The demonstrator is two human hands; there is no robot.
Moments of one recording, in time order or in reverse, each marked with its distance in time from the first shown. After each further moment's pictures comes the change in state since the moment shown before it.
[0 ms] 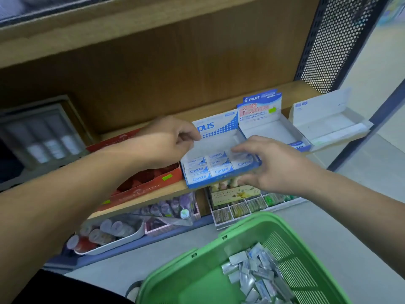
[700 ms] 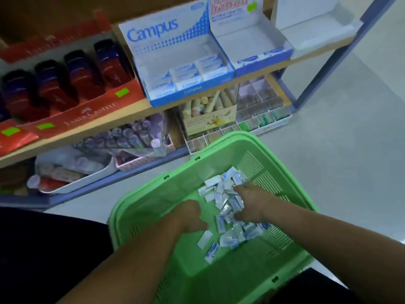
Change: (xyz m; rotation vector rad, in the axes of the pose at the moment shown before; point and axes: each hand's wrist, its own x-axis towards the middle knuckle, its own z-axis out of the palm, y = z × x) left_hand -0.164 -0.029 0.307 0.038 -0.899 -0.402; right_hand -0.173 0.043 0.196 -0.055 -0.786 0.508
